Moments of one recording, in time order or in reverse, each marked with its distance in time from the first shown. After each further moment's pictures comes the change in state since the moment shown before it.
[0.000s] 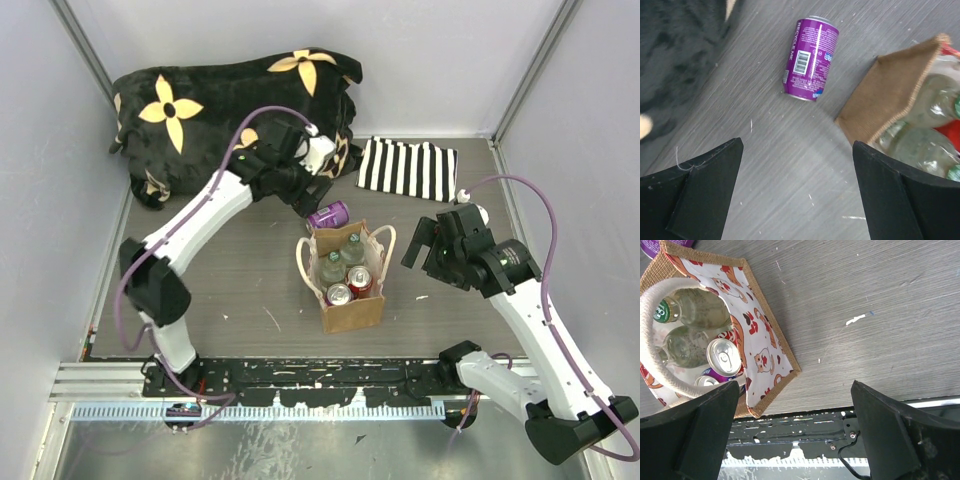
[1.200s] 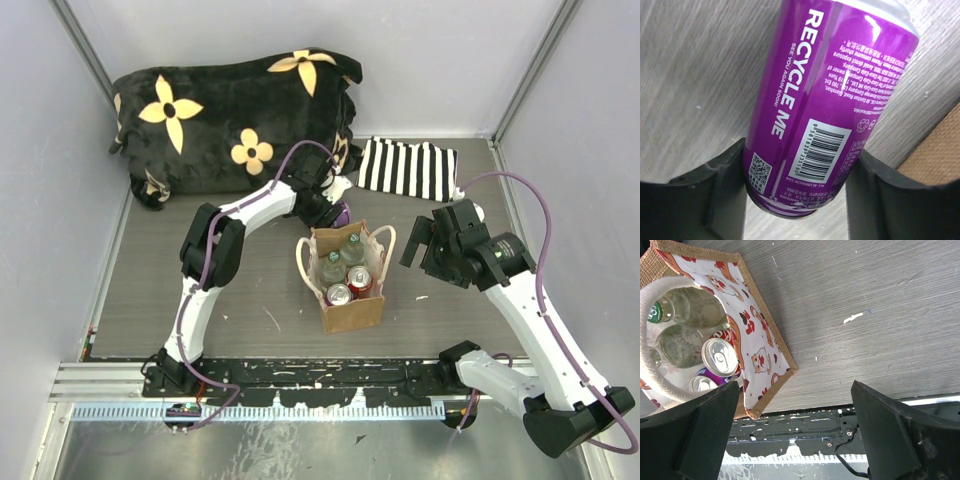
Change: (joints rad) left arm 0.005 0.517 0.016 0.232 0.043 0.084; right arm 0.000 0.044 0.018 -0.012 -0.004 -0.018
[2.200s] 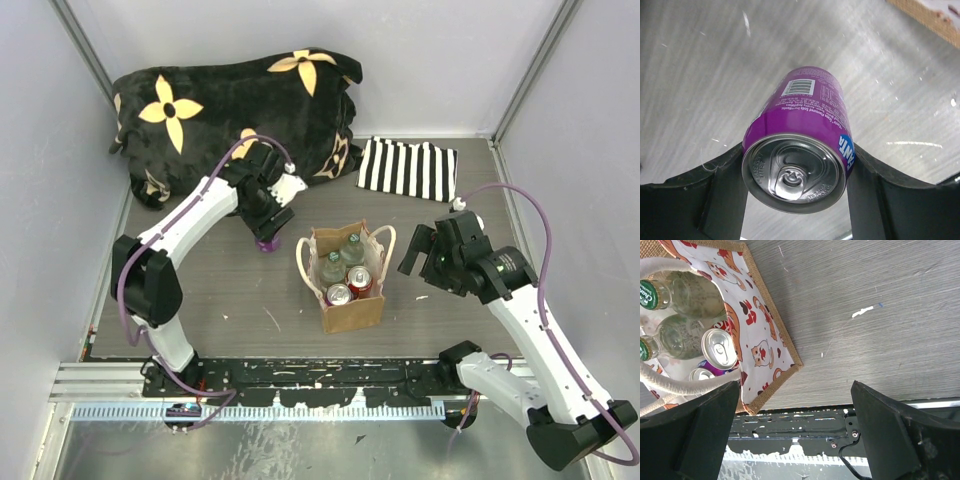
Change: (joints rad) left arm 0.122 -0.482 -0.209 -0.397 -0.069 0.187; right arm 0.000 -0.074 -0.091 0.046 -0.045 0.013
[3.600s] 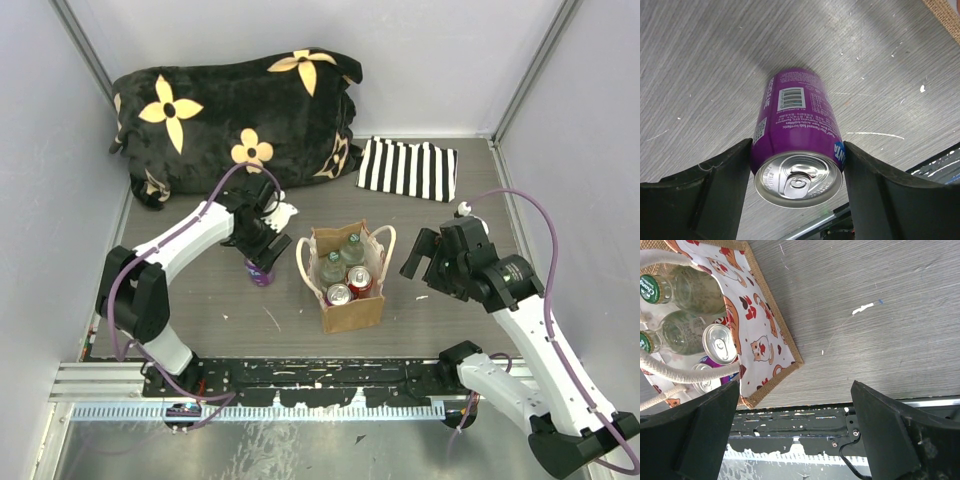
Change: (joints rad) left arm -0.027 -0.142 -0.337 0.095 0.059 -0.199; right arm 0.000 -0.056 -0.023 -0.007 -0.004 0.016
